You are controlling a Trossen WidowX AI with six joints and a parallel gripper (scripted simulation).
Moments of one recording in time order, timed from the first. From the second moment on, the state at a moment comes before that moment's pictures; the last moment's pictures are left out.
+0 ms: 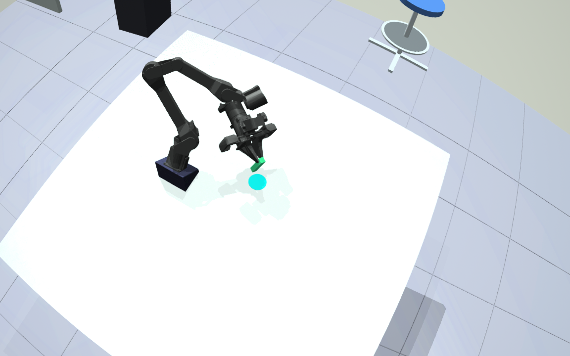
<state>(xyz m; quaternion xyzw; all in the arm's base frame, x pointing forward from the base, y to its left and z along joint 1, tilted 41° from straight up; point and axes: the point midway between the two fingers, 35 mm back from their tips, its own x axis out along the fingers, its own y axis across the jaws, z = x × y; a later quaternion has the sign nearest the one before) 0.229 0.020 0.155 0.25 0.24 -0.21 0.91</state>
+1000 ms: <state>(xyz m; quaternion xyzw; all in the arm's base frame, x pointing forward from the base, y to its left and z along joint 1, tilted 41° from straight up) 0.223 0.021 0.165 0.32 0.14 -0.21 0.91</state>
